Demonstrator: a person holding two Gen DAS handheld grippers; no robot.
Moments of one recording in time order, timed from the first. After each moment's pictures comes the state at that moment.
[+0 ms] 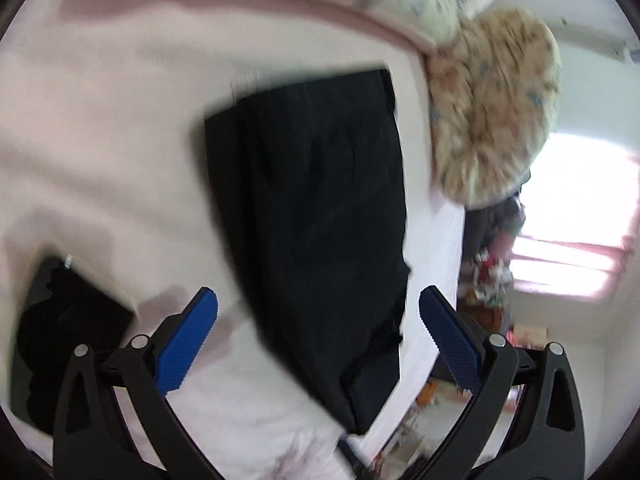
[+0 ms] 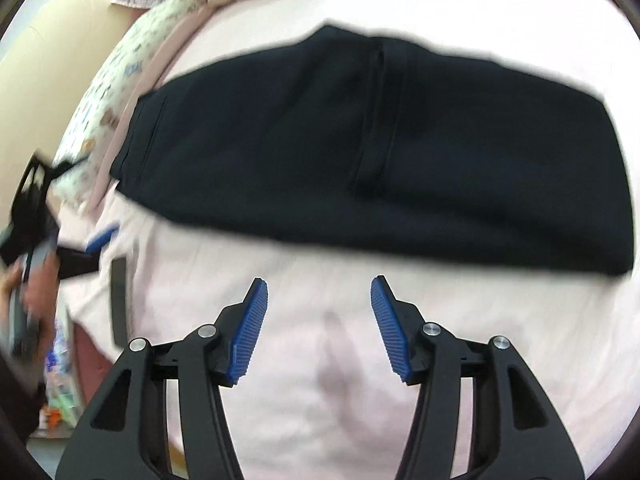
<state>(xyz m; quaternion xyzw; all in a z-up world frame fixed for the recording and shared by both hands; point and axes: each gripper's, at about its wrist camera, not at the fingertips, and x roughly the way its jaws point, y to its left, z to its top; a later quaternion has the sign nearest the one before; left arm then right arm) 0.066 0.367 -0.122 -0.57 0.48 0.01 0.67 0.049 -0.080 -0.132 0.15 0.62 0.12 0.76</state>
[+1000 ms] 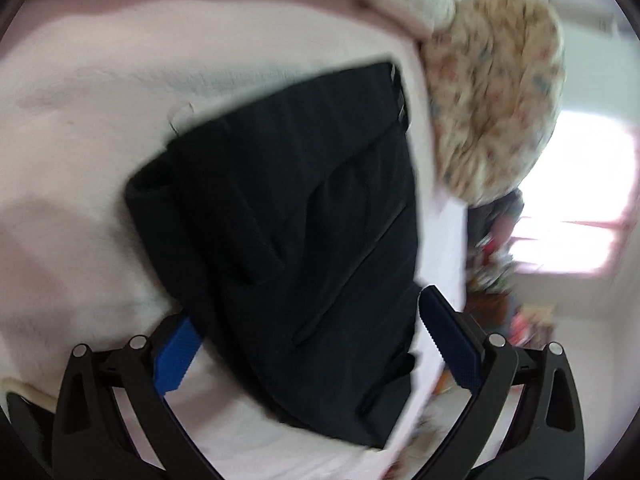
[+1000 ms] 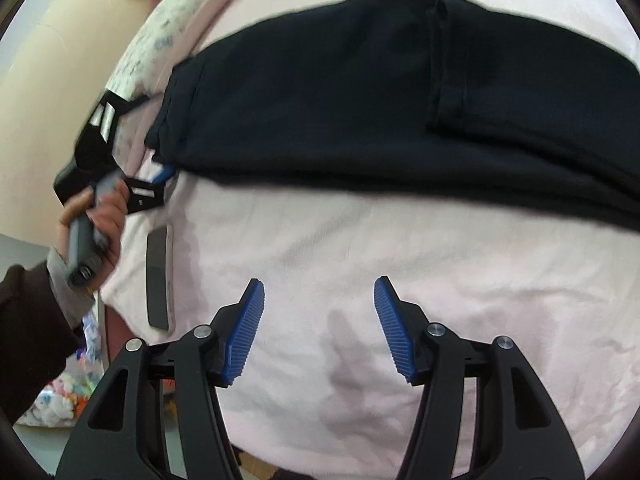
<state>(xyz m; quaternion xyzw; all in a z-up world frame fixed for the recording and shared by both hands) 0.121 0.357 -0.162 -0.52 0.50 -0.03 0.70 0.040 -0.049 -0.130 0.16 0.62 0.15 0.76</state>
